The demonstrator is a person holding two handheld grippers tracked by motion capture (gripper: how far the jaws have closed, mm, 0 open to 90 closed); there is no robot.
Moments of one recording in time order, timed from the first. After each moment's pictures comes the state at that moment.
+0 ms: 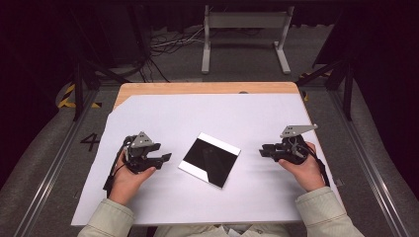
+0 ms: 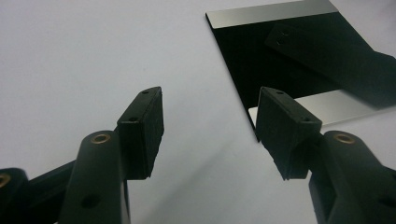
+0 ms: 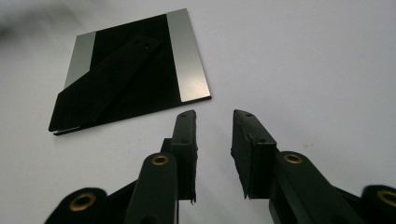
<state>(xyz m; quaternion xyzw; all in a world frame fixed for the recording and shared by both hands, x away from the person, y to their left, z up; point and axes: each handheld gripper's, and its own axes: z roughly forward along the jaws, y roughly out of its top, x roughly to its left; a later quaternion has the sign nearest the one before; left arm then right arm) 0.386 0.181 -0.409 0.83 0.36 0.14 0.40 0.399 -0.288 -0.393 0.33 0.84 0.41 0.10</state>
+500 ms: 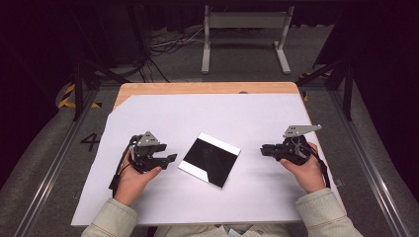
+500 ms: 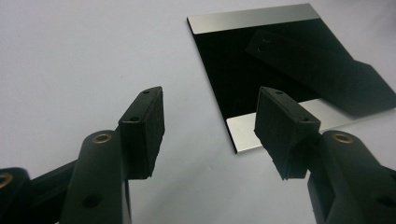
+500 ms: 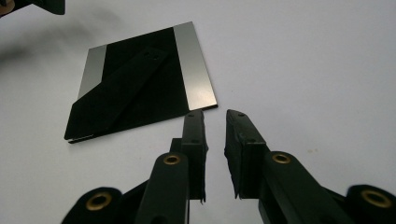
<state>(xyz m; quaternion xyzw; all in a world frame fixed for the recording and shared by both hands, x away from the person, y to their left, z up) 0.387 0.163 -0.407 0.84 0.36 0.12 0.39 0.394 -0.291 -0.388 0.33 0.83 0.43 0.09</state>
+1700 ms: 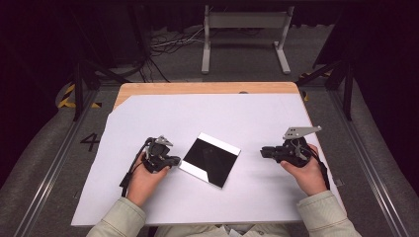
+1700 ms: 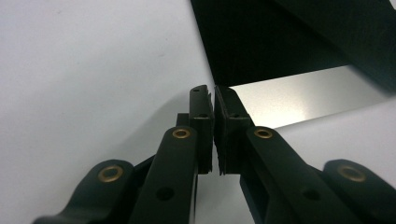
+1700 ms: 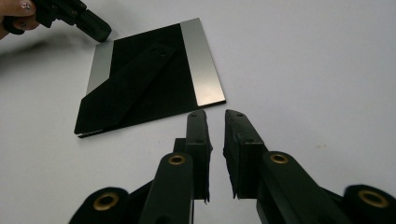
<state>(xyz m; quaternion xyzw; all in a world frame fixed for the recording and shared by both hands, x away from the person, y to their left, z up) 0.406 0.140 -0.438 0.86 0.39 0.04 0.32 0.388 -0.288 -0.386 0.33 0.84 0.43 0.09</state>
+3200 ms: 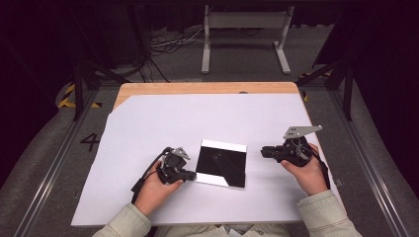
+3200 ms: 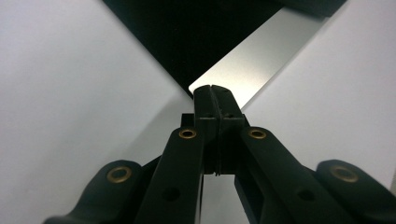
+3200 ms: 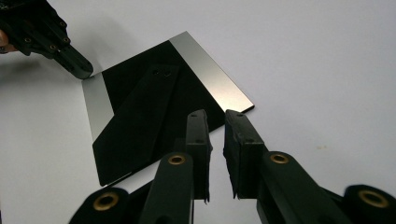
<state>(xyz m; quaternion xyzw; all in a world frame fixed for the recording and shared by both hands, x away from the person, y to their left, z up) 0.377 0.097 -0.436 0.90 0.30 -0.04 0.32 0.388 -0.289 -0.384 0.33 0.84 0.43 0.08</state>
